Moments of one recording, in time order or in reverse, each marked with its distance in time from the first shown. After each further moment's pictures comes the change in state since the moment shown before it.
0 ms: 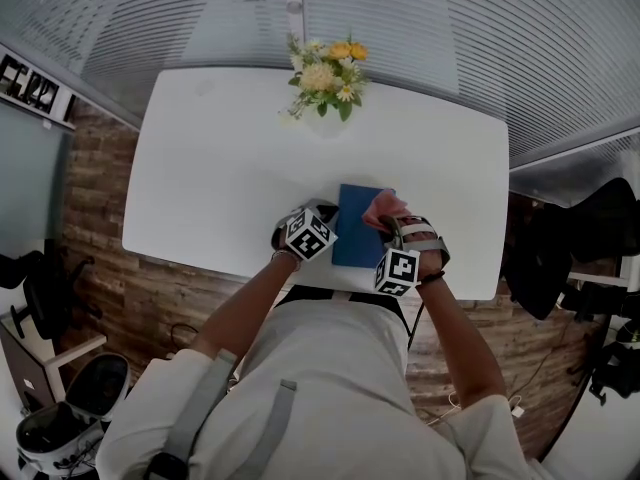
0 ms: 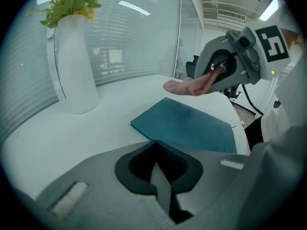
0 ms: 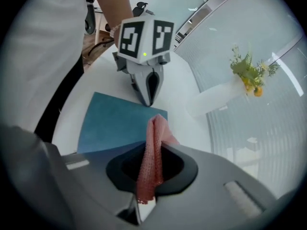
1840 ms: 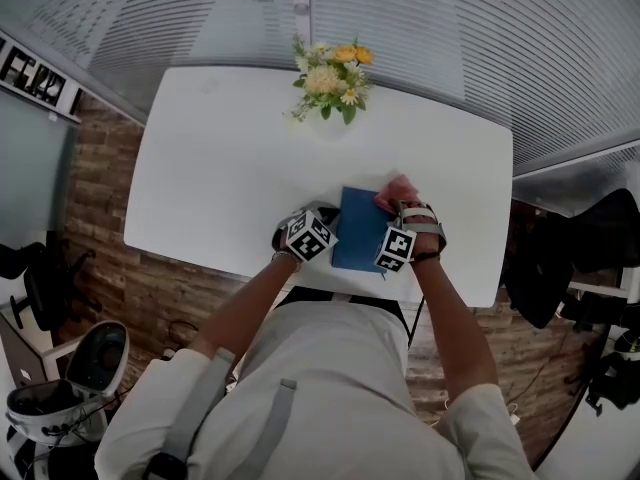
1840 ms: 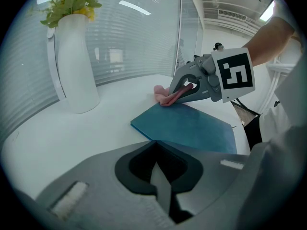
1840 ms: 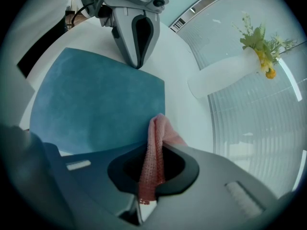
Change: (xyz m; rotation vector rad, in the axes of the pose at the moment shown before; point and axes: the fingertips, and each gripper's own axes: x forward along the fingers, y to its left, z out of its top) left arm 0.002 0.002 -0.001 -0.004 0.003 0.001; right arm 0.083 -0.018 -0.063 -0.049 0.177 -0.071
